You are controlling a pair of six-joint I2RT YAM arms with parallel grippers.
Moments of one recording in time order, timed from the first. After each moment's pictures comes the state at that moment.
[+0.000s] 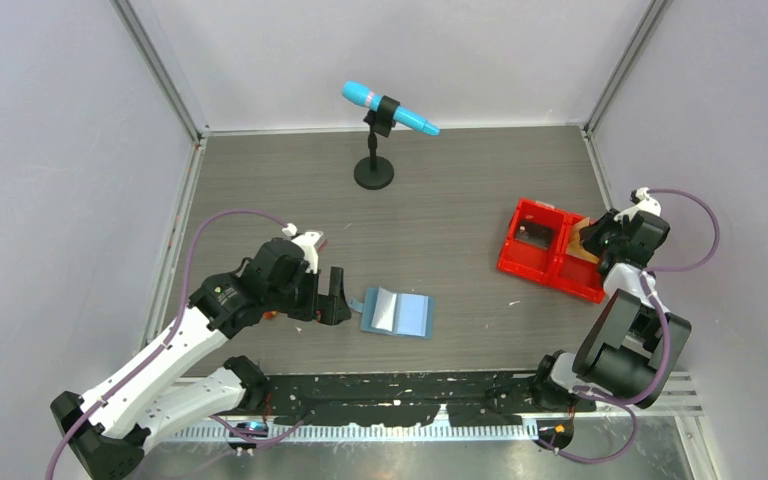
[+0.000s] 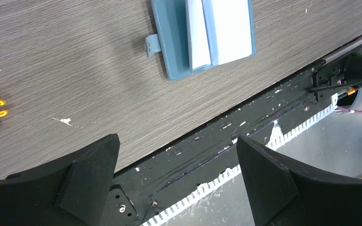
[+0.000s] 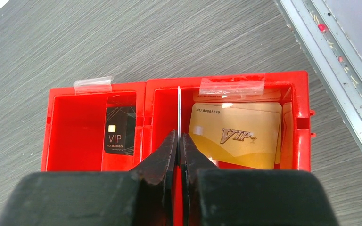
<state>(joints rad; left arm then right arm) -0.72 0.83 0.85 -0.87 0.11 -0.52 -0.57 1.32 0.62 0.18 -0.37 0.21</state>
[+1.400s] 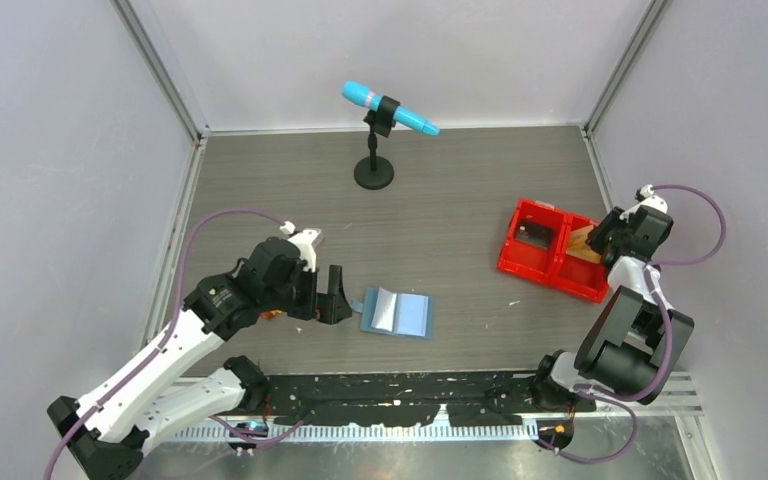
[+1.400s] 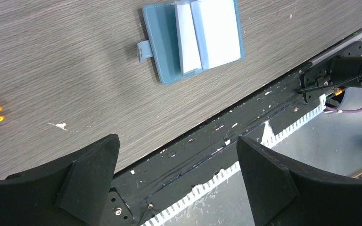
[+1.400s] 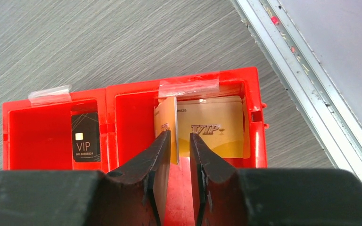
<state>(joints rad) -0.72 0.81 0.87 -0.86 0.12 -0.53 -0.57 1.34 0.68 0.07 -0.24 0.17</state>
